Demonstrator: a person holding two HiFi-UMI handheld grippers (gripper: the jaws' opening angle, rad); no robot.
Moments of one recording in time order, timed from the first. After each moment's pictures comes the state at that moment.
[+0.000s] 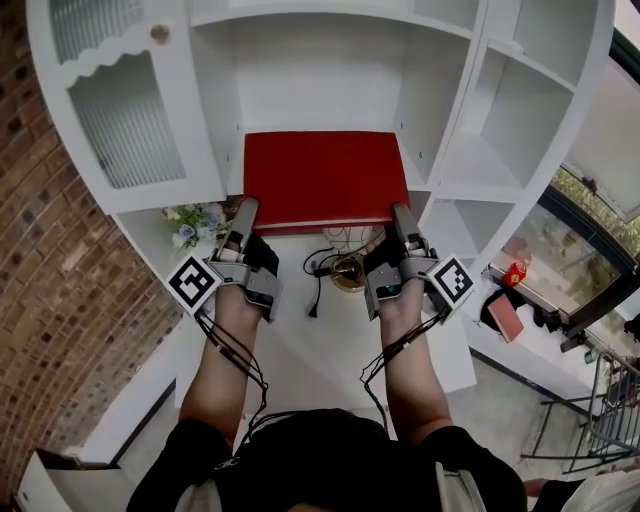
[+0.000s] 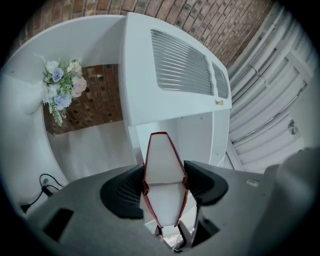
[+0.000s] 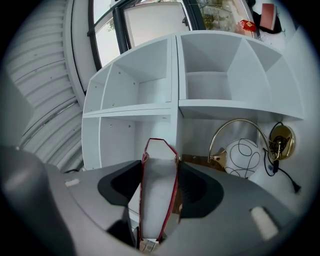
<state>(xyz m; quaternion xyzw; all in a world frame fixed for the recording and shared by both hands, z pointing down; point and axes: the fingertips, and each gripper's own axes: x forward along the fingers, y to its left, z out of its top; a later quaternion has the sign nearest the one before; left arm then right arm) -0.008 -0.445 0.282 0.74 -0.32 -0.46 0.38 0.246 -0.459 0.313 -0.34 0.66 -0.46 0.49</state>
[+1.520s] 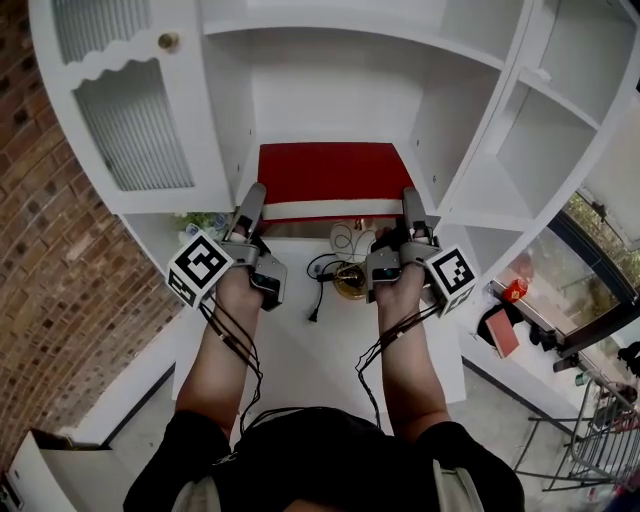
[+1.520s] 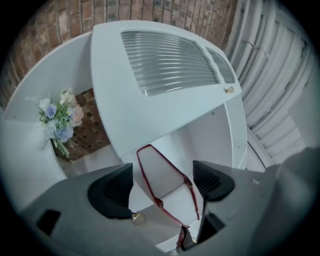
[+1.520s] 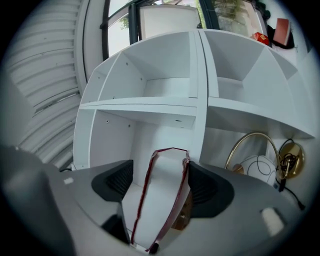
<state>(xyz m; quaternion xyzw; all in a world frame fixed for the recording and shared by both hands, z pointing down) -0.033 -0.489 0.264 0.72 -0.46 -0.40 0.34 0.246 -0.516 0.269 -0.39 0.67 -0.42 0.47</state>
